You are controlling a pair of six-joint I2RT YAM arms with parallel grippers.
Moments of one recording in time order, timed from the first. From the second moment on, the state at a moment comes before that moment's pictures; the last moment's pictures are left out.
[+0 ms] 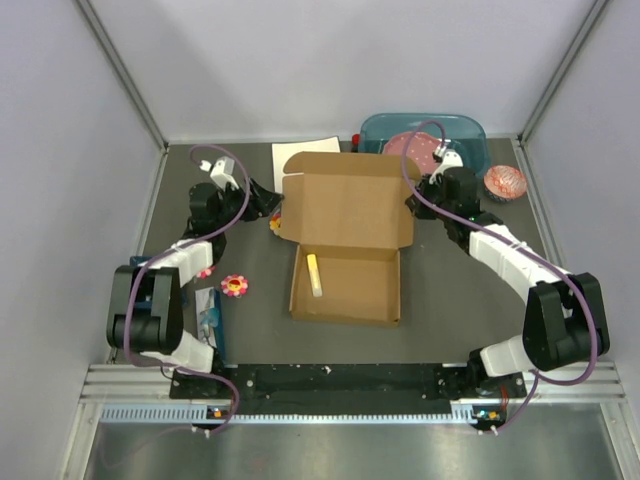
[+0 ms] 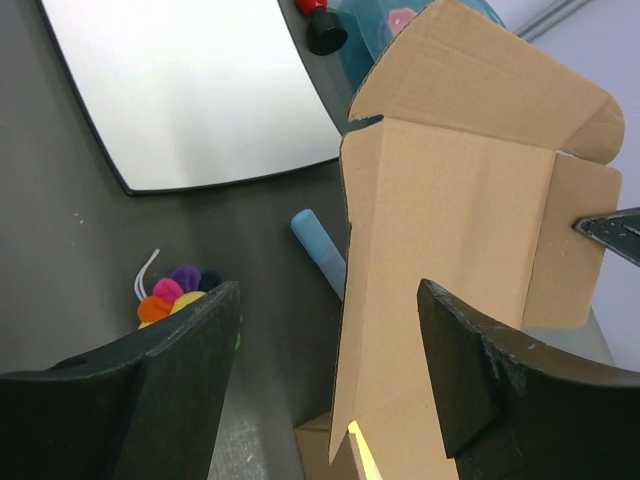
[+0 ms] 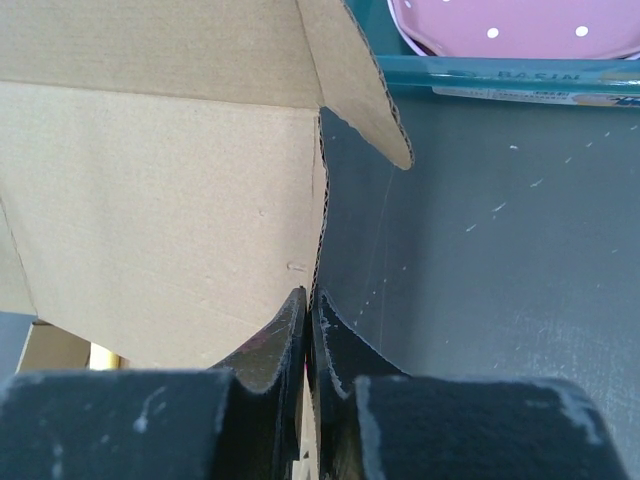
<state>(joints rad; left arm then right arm) -0.06 1.51 0.76 0.53 0.53 -0.56 0.26 1.42 0.92 0.02 -0.13 0.34</state>
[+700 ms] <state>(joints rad) -0.17 1.52 0.72 0.59 0.56 -0.49 0.34 1.35 0.91 -0.02 -0.04 0.32</state>
